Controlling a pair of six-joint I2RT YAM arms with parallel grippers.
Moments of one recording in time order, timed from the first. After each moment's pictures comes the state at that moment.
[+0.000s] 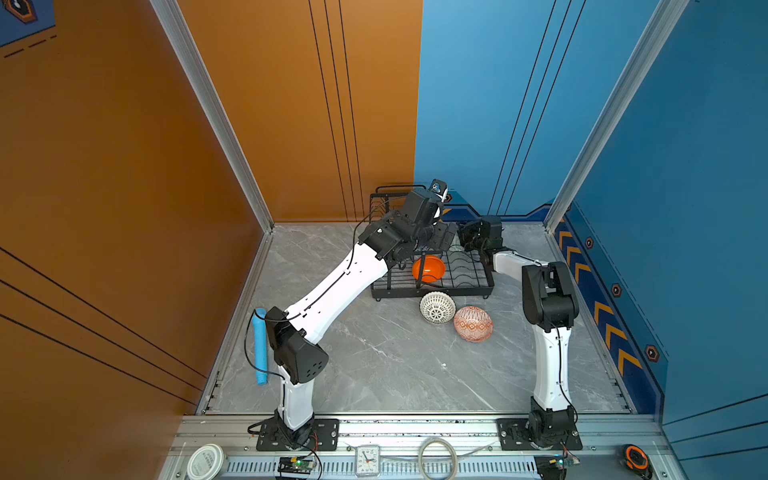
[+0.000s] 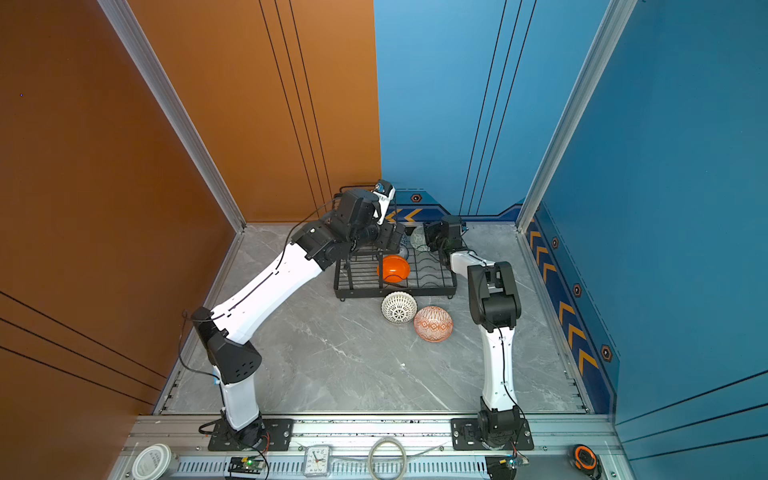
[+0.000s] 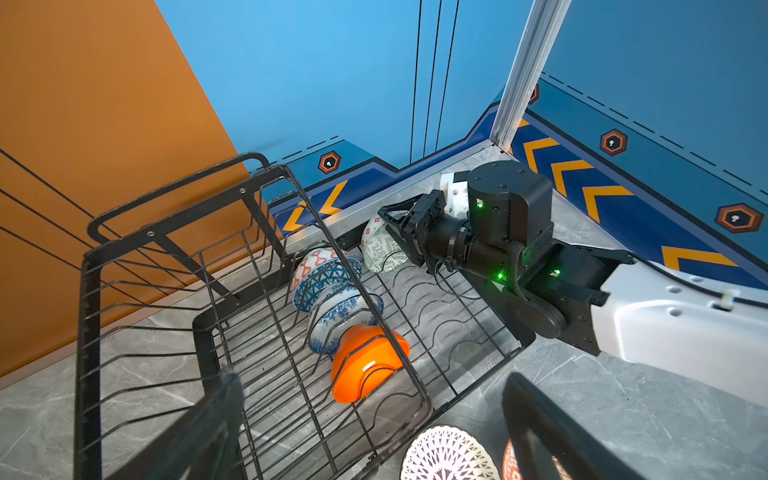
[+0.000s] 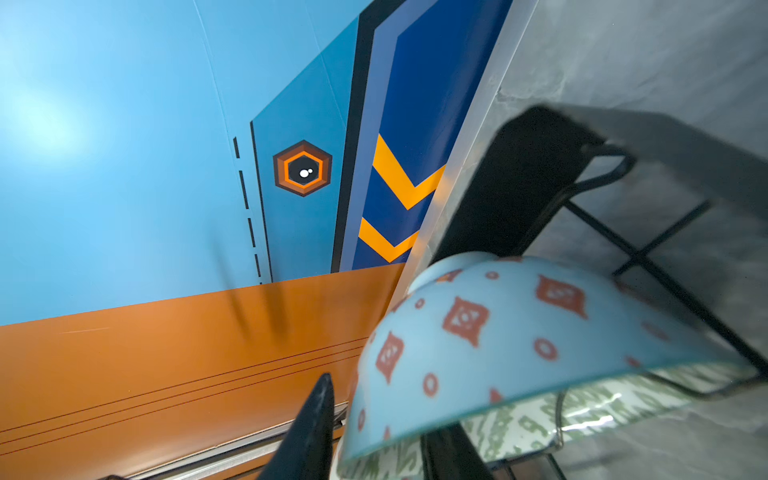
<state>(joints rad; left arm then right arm) -0.77 1.89 2.14 -0.74 -0.25 -0.11 0.14 2.27 1.60 0.33 -0.22 1.42</state>
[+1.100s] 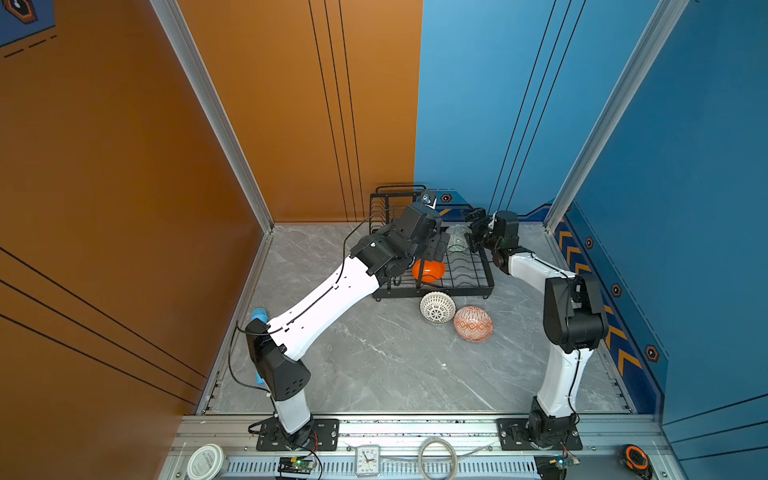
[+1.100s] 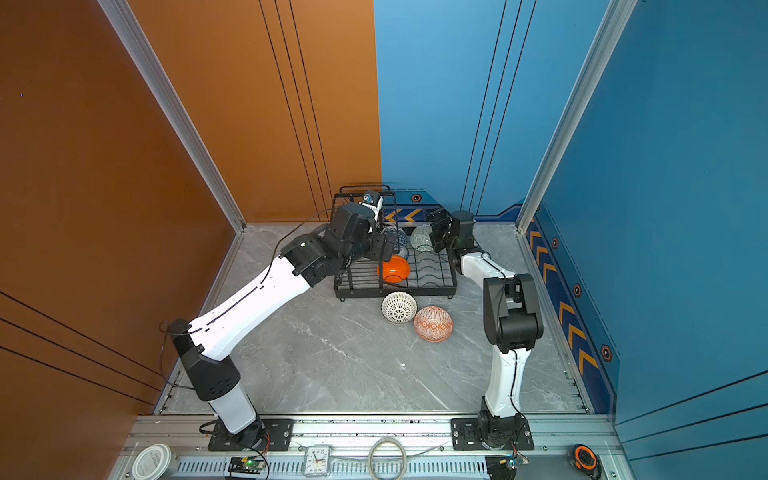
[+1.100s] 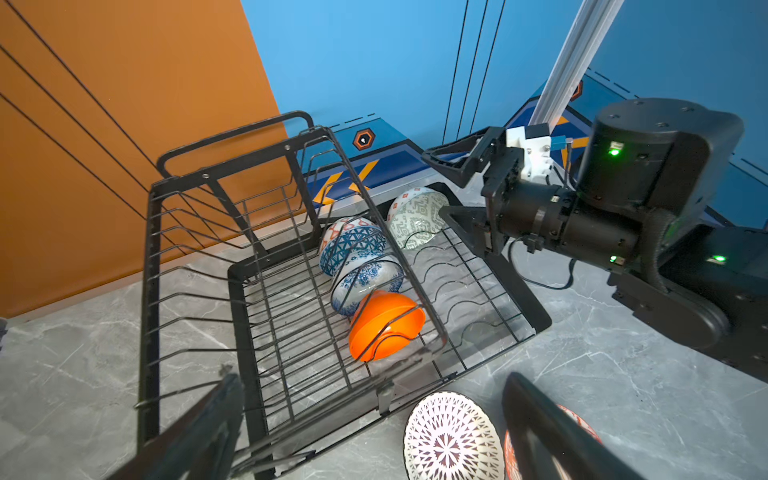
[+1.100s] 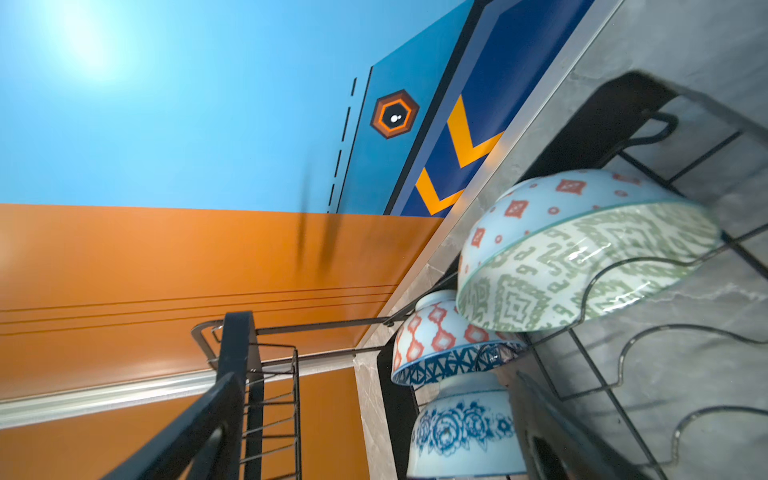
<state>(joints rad) -0.83 1.71 1.91 -0.74 -0.42 -0.24 0.13 1.96 1.40 0.26 -0.32 1.28</state>
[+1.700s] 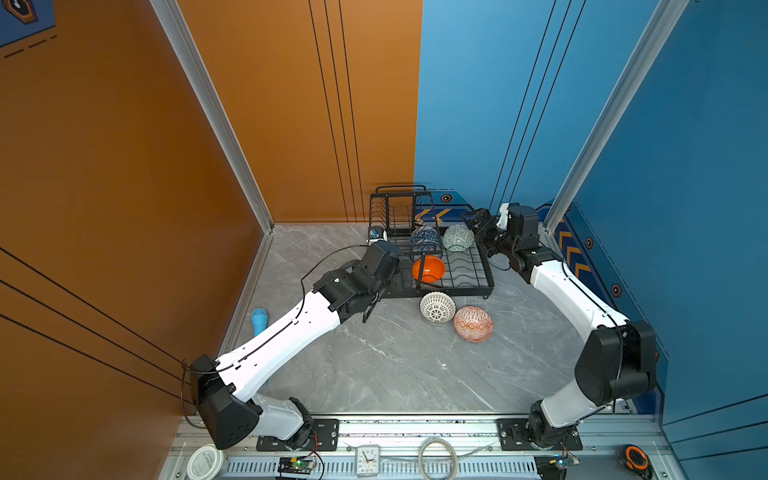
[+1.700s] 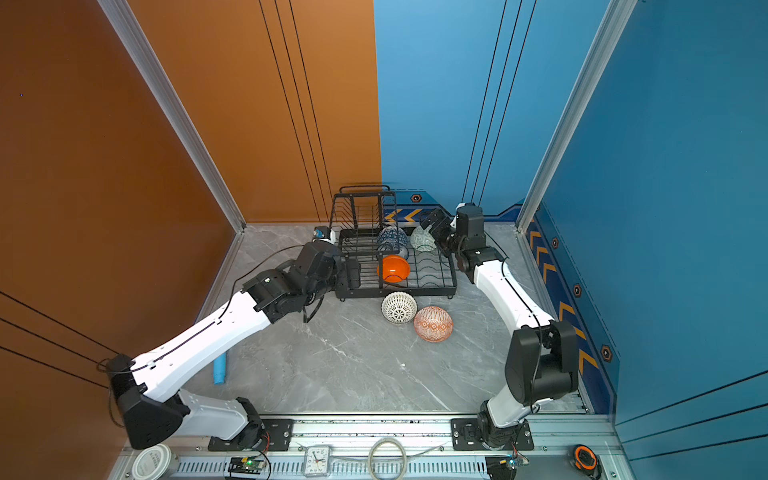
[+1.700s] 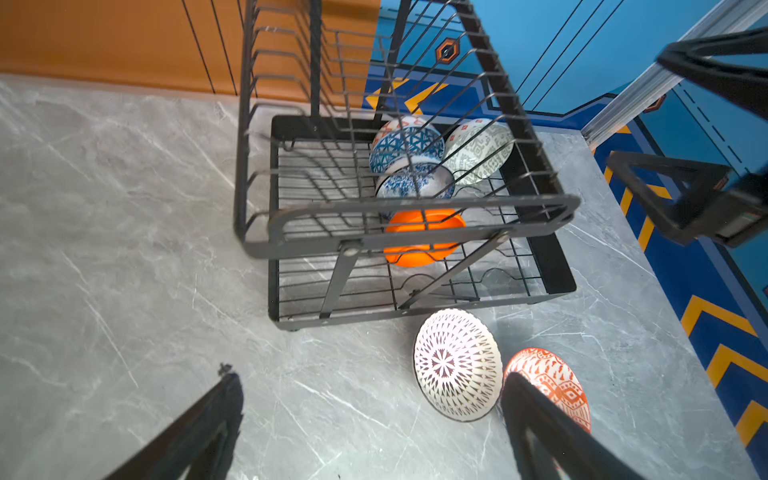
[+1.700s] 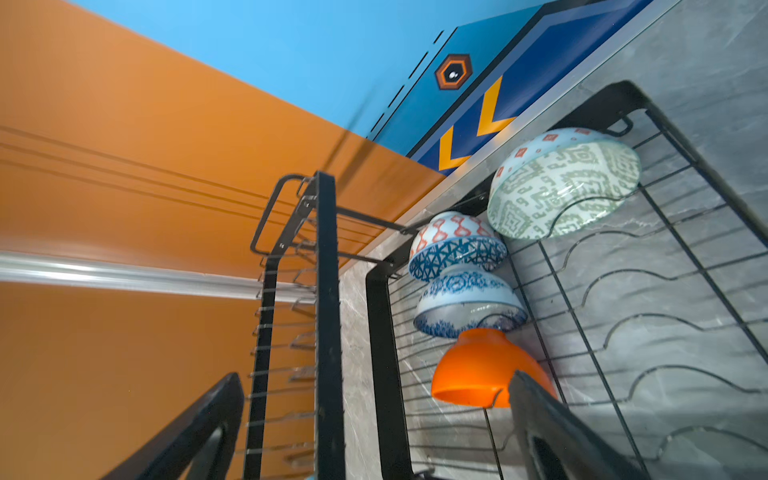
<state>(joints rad) -0.78 1.35 1.35 -0.70 -0.39 -0.65 0.21 1.54 1.32 -0.18 -0.30 0.95</state>
